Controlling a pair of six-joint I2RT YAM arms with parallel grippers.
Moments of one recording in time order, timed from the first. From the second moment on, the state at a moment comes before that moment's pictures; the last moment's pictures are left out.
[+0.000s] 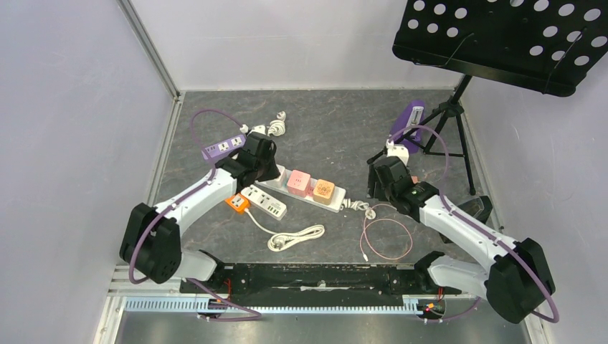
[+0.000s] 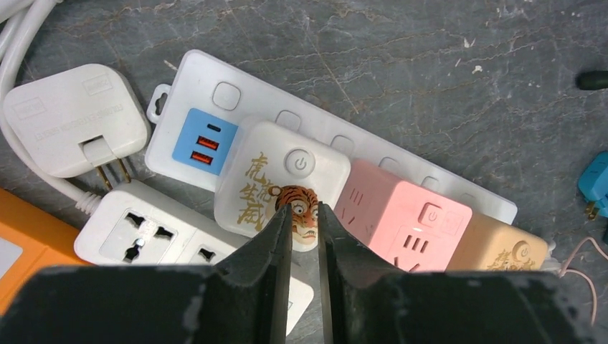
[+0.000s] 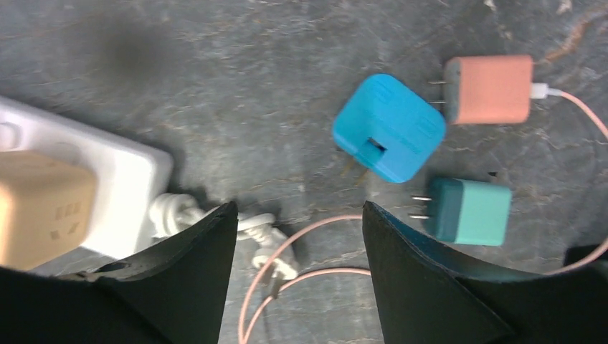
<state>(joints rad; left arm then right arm) -0.52 1.38 0.93 -0.38 -0.15 -0.60 0.57 1.11 0.69 -0.42 0.37 0.50</state>
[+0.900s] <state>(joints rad) -0.52 1.37 0.95 -0.34 -0.07 -0.60 0.37 1.53 0.79 -0.46 0.45 0.77</state>
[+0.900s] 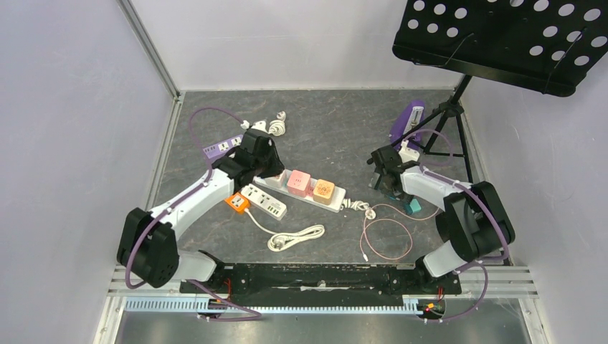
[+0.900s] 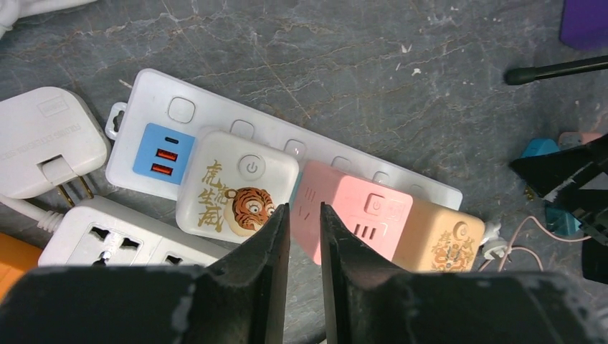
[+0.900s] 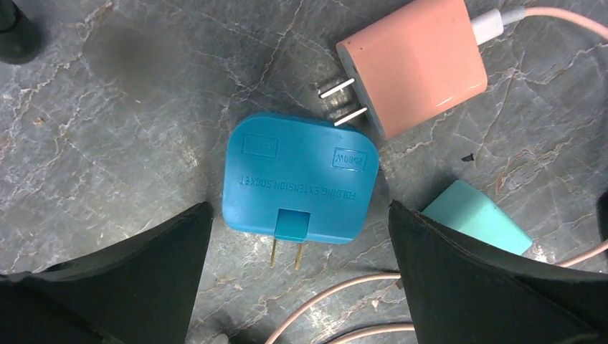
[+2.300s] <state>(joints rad) -0.97 1.24 0.80 0.18 0.10 -0.65 0.54 0.91 0.74 -0.41 0.16 1.17</state>
